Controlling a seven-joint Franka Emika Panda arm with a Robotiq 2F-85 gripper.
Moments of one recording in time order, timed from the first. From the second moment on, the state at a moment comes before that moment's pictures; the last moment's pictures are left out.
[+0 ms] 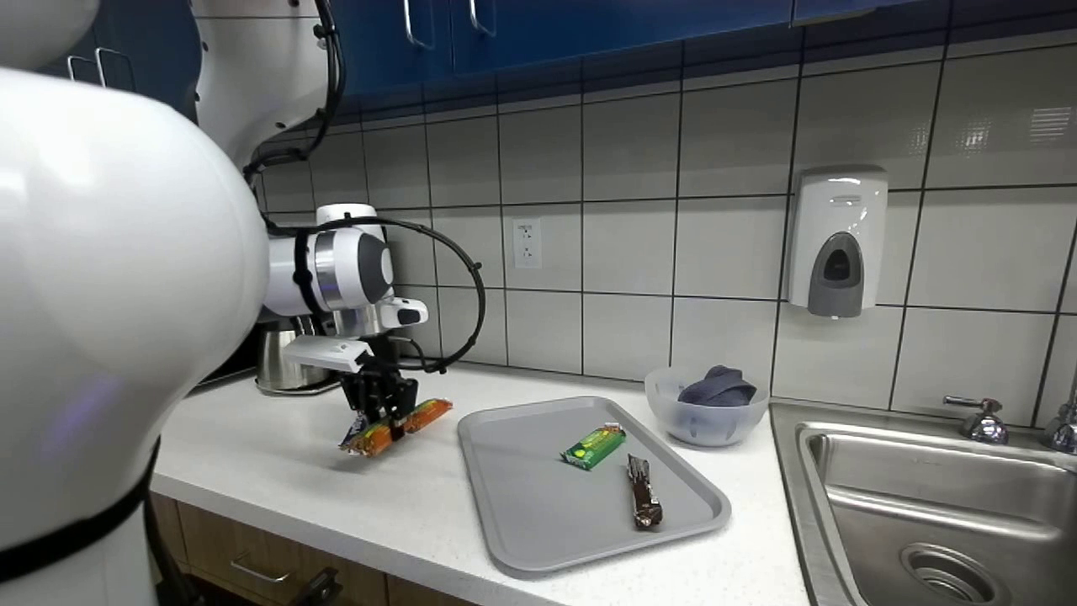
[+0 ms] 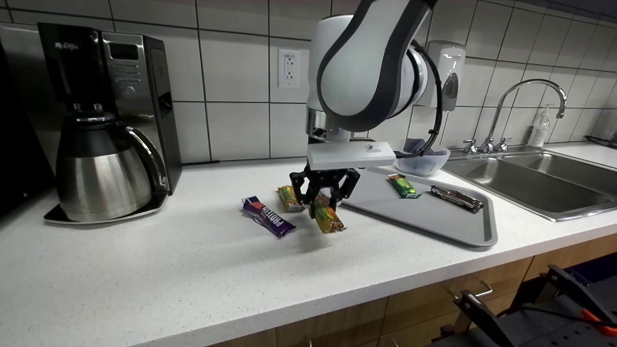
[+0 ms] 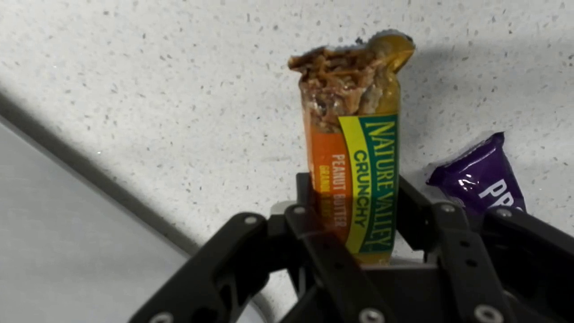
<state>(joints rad) 0.45 0.32 -0.01 -2.43 -0.18 2.81 0.59</state>
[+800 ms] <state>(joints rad) 0.47 0.33 -0.01 -2.42 -0.18 2.78 0.59</state>
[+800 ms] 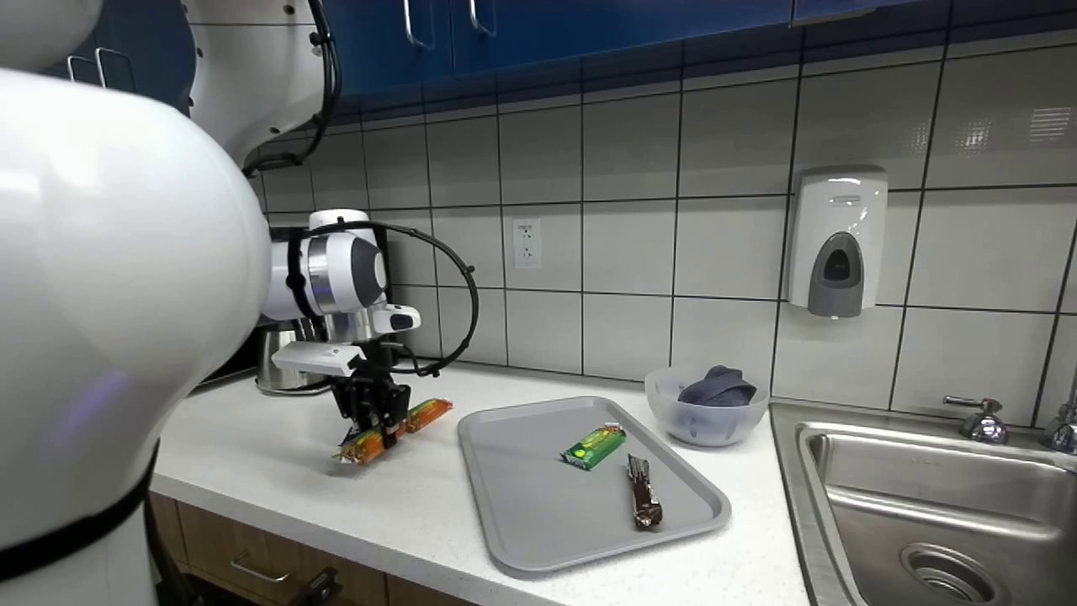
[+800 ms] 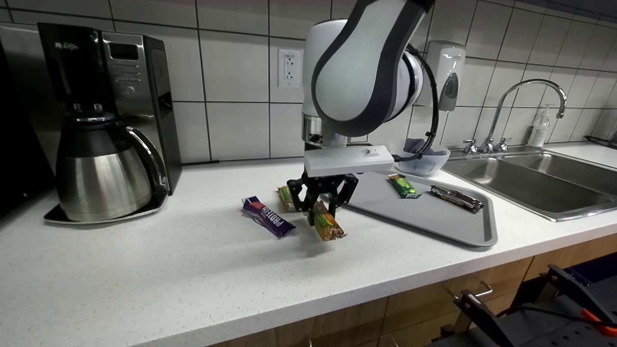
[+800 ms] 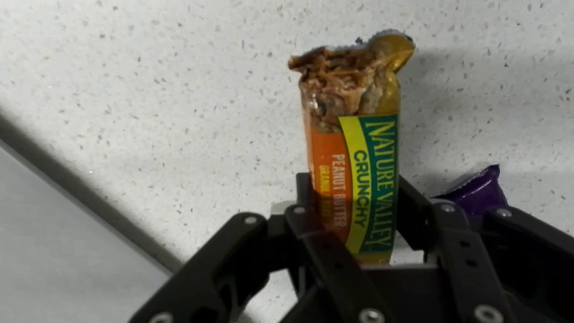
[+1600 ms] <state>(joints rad) 0.49 0.38 -0.01 -2.39 -0.18 2.76 0.60</state>
